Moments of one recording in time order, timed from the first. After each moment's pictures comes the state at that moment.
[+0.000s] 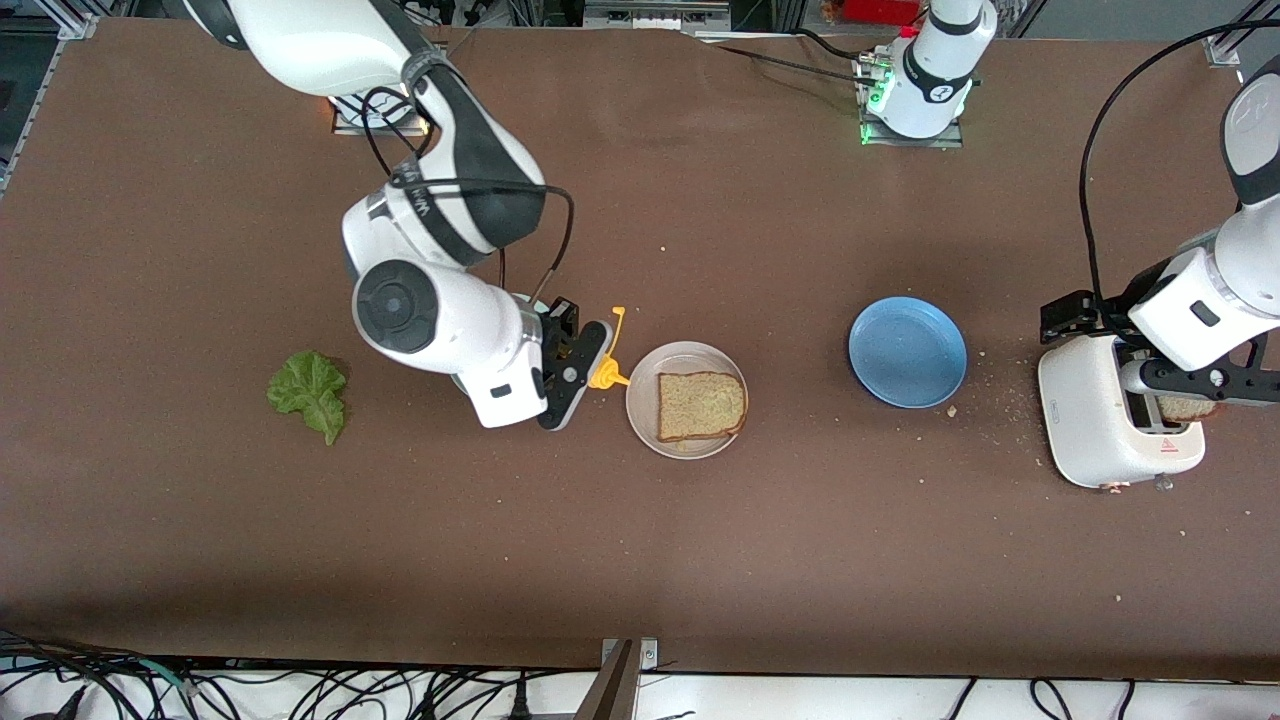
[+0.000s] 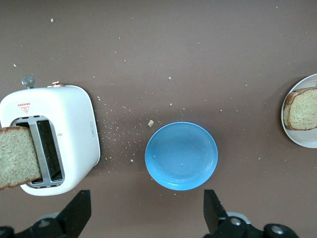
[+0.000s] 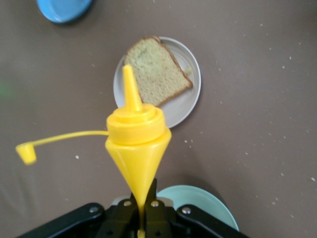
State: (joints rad) left arm 0.14 0.30 -0.24 -1.35 0.08 1.56 0.01; right arm 0.48 0.81 -0.02 -0.89 0.43 1.63 -0.61
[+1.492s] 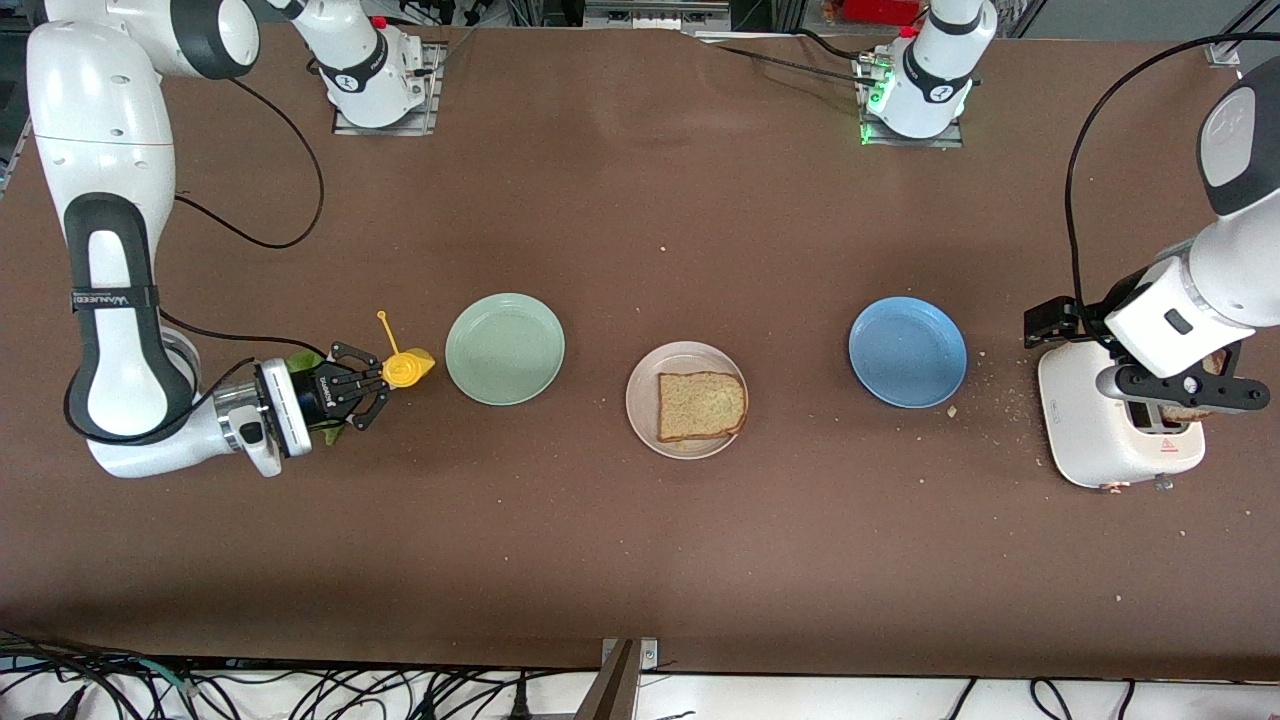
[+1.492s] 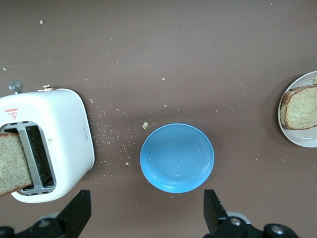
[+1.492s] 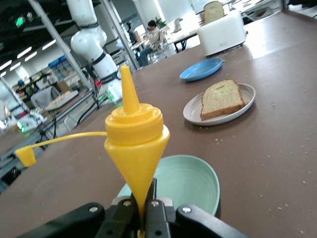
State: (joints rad) left arm 0.12 0.33 -0.24 -1.35 0.08 1.58 0.00; right arm -0.05 0.88 -0.05 -1.33 0.99 1.37 -1.96
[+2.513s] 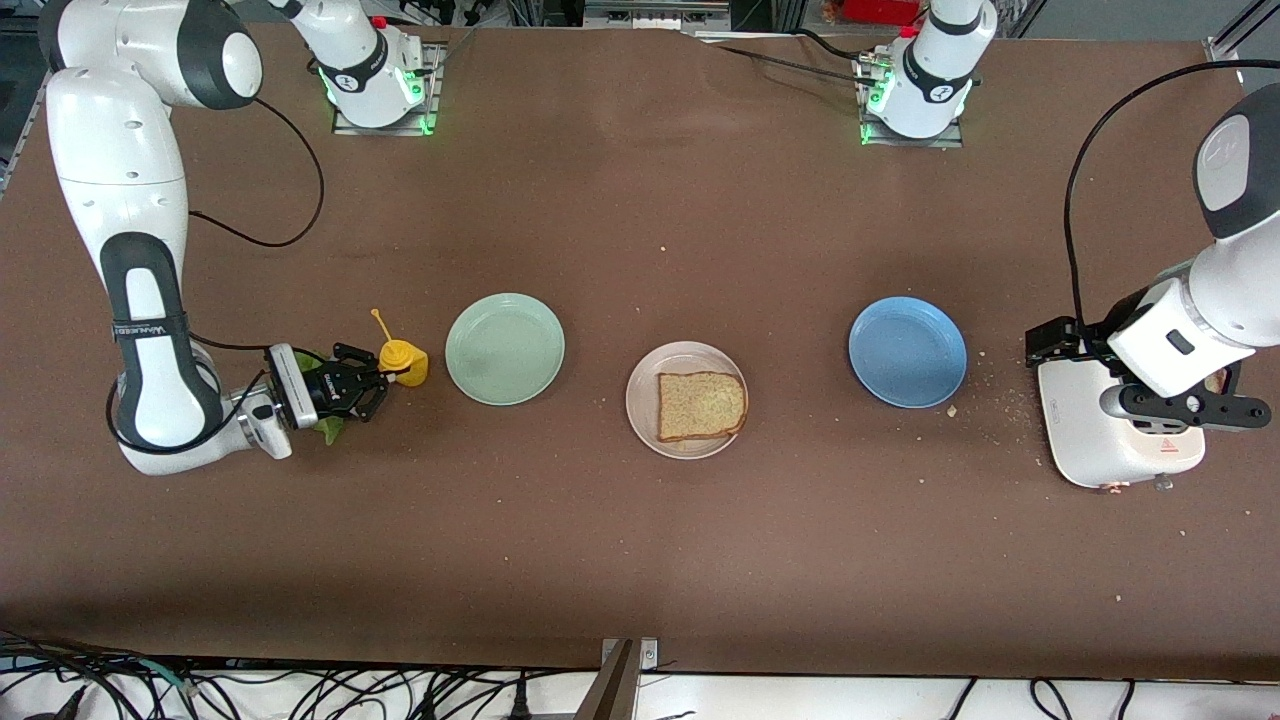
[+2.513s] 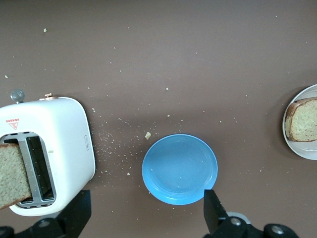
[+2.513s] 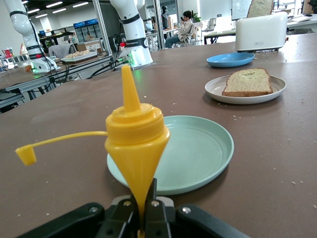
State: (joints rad) left arm 0.13 0.35 -0.23 -1.35 0.08 1.62 0.00; right arm -0.09 0.99 -0.05 -1.32 0.92 1.38 -2.35
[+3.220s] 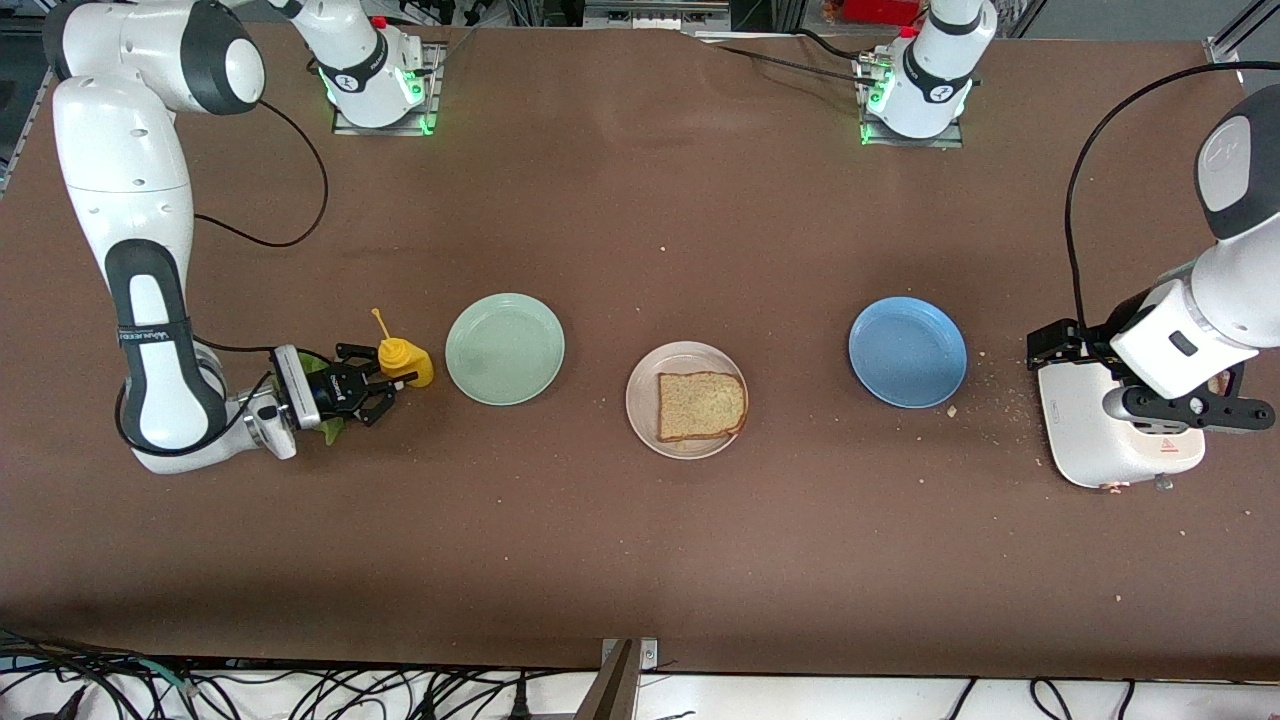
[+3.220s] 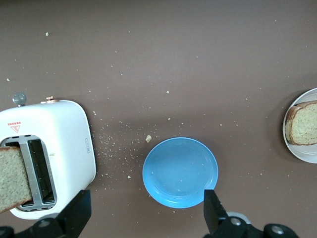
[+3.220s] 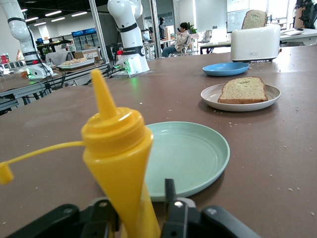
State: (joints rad) left arm 0.13 0.35 -0.23 -1.35 0.08 1.64 0.00; right arm -0.09 1.01 -0.05 -1.32 0.96 1.37 -2.36
